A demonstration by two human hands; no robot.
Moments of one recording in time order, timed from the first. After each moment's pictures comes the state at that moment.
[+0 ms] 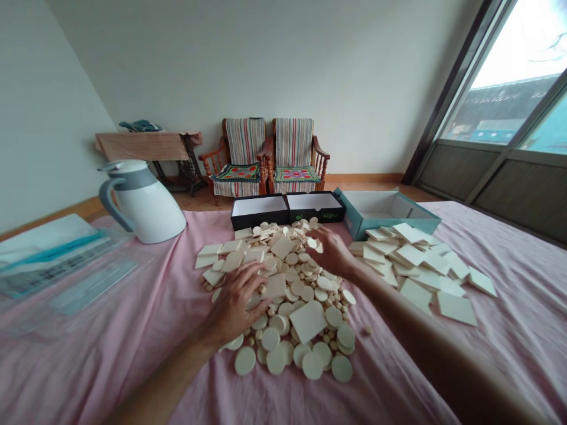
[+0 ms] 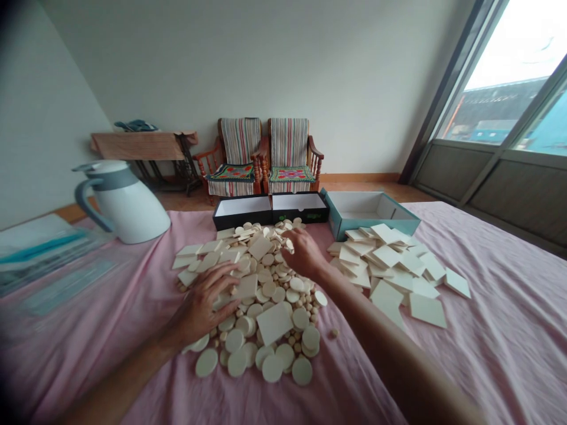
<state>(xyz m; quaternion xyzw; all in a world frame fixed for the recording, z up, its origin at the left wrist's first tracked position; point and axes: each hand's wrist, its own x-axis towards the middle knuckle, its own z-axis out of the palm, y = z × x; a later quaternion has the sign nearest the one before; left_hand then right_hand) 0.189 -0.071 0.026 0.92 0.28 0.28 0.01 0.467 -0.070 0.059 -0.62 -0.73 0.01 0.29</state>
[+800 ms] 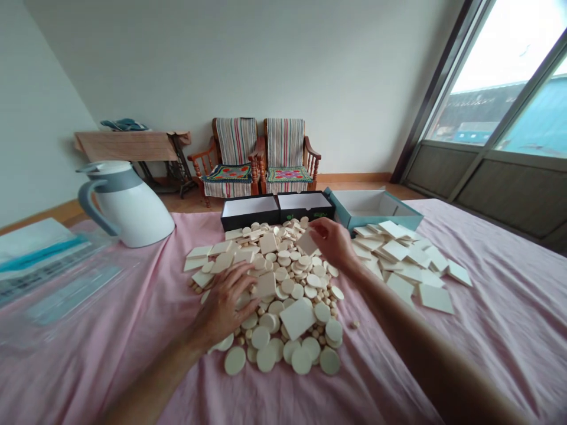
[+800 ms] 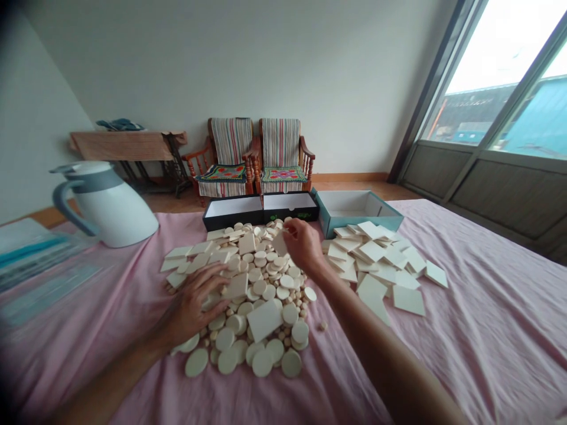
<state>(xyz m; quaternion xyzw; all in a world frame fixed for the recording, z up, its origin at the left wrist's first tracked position) 0.186 -0.067 0.023 0.92 0.27 0.27 -0.01 0.473 -0.086 0.079 -0.68 -0.58 0.05 0.45</state>
